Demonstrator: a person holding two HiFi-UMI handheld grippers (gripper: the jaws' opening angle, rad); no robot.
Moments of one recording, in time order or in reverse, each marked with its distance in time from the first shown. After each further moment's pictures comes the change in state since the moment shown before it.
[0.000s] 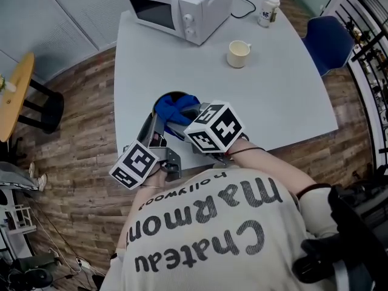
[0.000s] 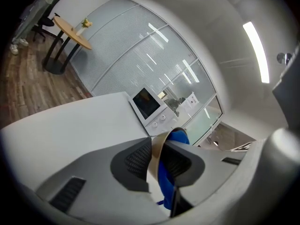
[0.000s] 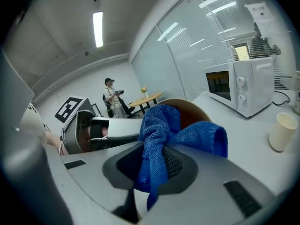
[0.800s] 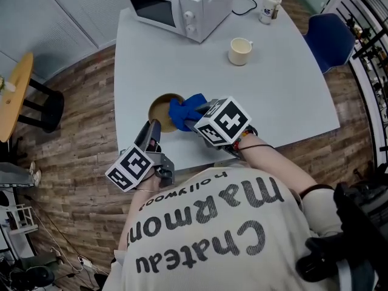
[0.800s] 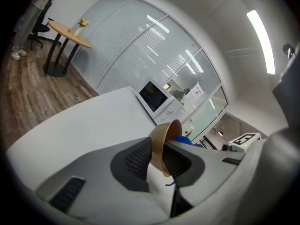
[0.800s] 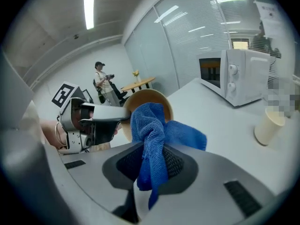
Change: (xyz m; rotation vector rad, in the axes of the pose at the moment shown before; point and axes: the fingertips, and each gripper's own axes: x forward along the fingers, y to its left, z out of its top) left arm -0.012 0.036 -0.014 0.044 0.107 0.068; right arm -0.008 -0.040 -0.044 -0.010 0.208 -0.095
